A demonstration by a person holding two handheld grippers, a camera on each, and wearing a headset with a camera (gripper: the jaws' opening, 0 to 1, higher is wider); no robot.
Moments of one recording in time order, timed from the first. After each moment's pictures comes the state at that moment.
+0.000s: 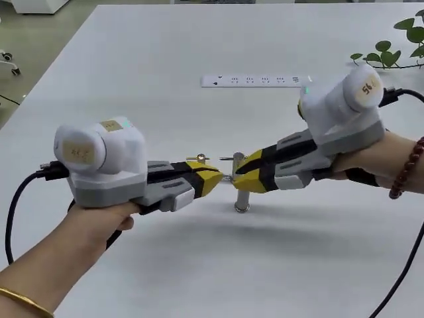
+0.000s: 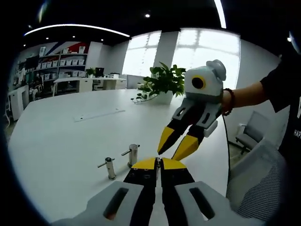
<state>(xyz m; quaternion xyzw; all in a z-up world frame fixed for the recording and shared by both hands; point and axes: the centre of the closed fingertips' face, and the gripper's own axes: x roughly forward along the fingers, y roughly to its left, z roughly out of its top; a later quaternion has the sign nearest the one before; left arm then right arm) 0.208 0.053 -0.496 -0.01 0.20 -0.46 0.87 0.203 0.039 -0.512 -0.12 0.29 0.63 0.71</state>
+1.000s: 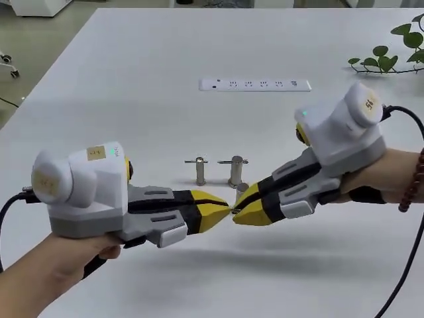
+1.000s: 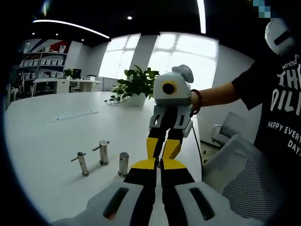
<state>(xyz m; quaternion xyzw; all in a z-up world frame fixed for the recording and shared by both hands) 0.159 0.041 -0.490 -0.05 0.18 -0.56 0.81 0.147 0.045 -0.511 -0.09 0.30 0.71 0.63</state>
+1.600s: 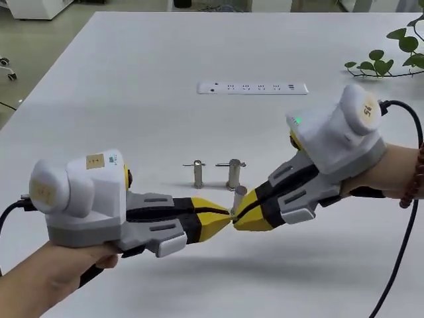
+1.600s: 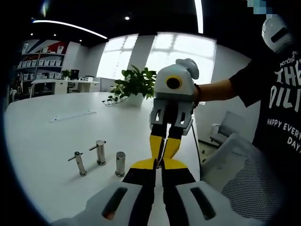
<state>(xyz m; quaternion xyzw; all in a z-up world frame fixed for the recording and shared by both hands) 0.154 0.038 -0.491 -0.04 0.18 -0.56 0.81 0.141 0.040 -0.514 -0.20 0.28 0.73 0.60</state>
